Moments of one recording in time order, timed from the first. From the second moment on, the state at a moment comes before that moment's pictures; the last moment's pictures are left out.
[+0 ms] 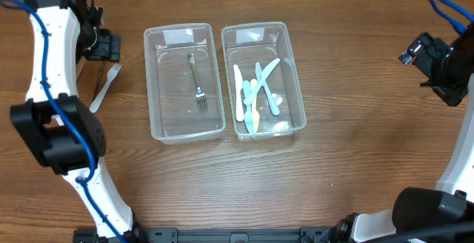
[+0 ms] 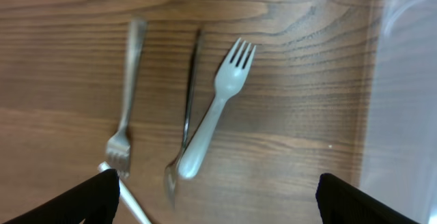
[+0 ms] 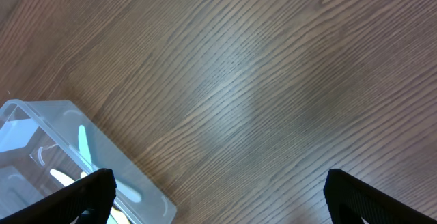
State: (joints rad) left arm 0.20 2.14 2.04 -1.32 -0.09 0.14; right arm -0.37 1.66 1.88 -1.42 -0.08 0.36
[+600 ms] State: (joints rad) left arm 0.19 2.39 2.04 -1.20 -0.03 0.22; right arm -0.37 1.66 1.88 -1.42 -0.08 0.36
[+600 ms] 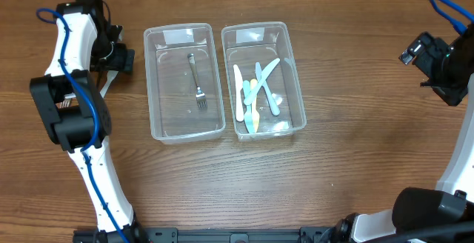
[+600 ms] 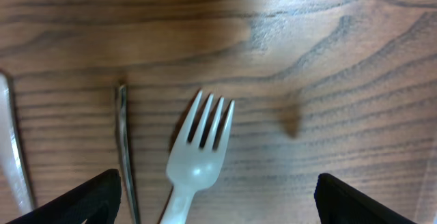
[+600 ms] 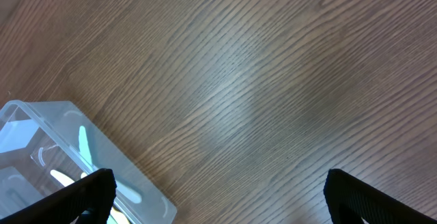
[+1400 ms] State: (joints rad) left arm 0.15 2.43 2.04 -1.24 -0.12 0.25; right arm -0.37 1.66 1.88 -1.42 -0.08 0.36
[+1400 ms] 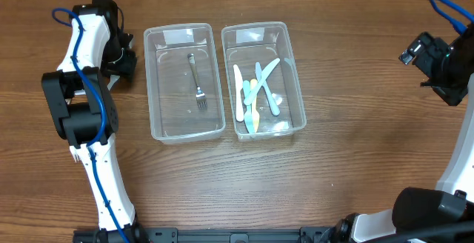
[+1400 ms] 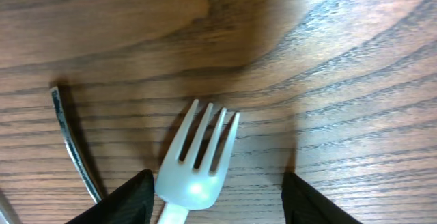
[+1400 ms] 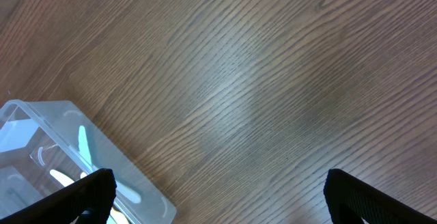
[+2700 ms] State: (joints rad) left arm 0.16 2.41 2.01 -1.22 -0.08 0.24; right arm -0.37 1.66 1.88 -1.42 -0.07 0.36
